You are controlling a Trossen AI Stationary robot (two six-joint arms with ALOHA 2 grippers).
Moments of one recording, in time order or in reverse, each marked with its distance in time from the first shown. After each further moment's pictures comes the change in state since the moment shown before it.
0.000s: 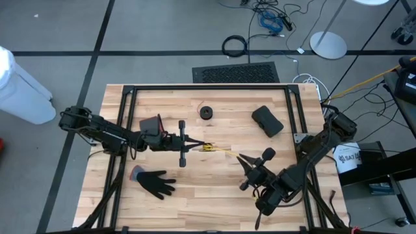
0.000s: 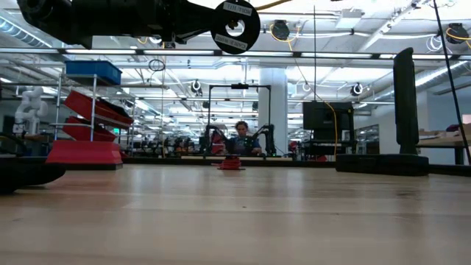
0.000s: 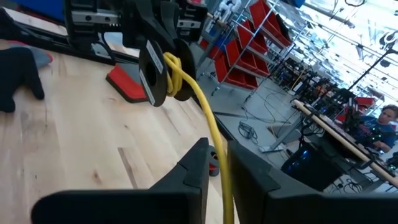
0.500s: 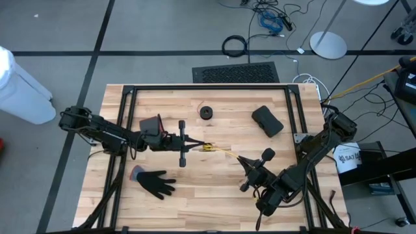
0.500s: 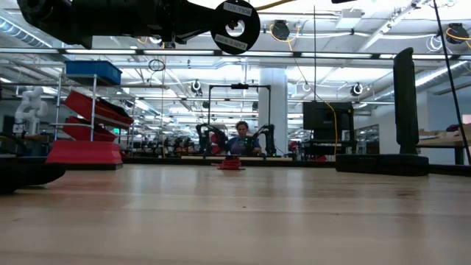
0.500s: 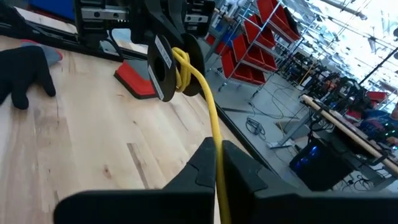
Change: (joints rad) left arm 0.000 0.000 0.000 0.000 0.000 0.000; right arm 0.000 0.000 0.000 -0.001 -0.037 0.026
